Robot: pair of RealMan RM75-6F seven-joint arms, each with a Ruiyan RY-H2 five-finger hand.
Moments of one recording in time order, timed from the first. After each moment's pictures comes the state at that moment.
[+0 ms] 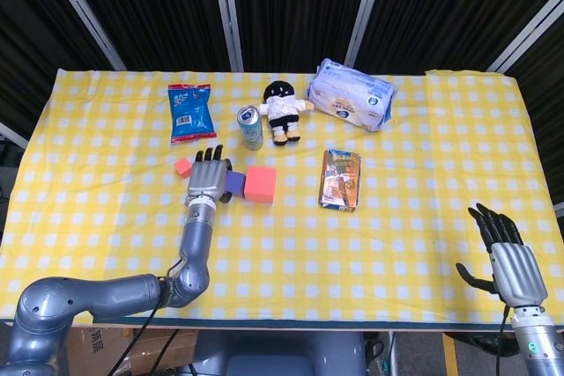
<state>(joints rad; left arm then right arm) -1.06 -1.86 -0.40 -1.24 0.31 1.11 0.89 0.11 -1.09 0.05 -1.68 -1.47 1.38 0.12</state>
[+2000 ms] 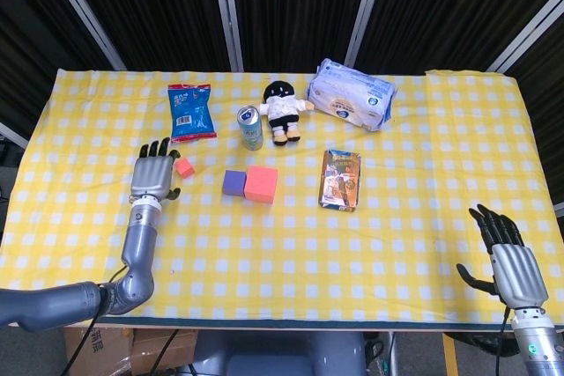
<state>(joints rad) -0.87 -1.60 -0.28 -1.43 0.44 1.15 0.80 0.11 -1.09 0.04 -1.69 -1.47 1.38 0.11</state>
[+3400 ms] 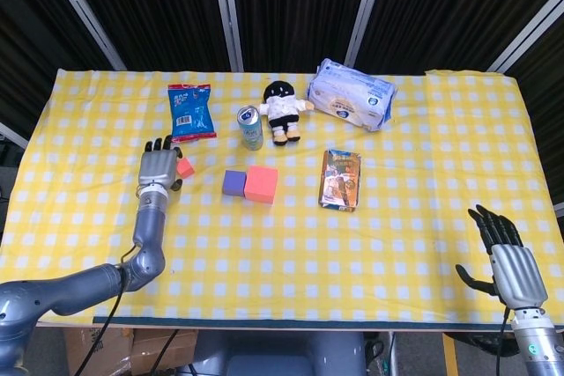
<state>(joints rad) -0.95 -1.73 -0.30 -1.10 0.36 0.96 0.80 0.11 -1.08 0.04 -1.69 -1.48 1.38 0.13</state>
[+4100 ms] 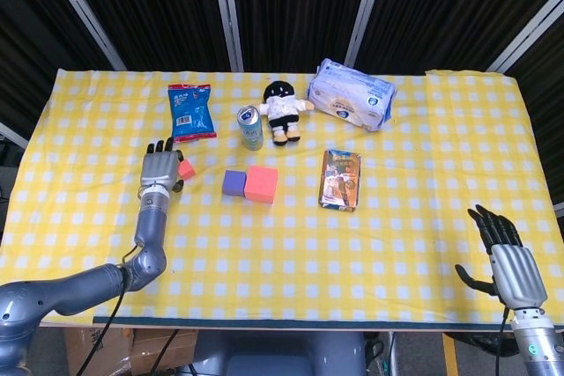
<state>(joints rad) -0.95 -1.75 -0.30 -1.09 0.36 0.94 0.80 0.11 -1.08 0.04 -1.69 -1.48 1.38 0.13</state>
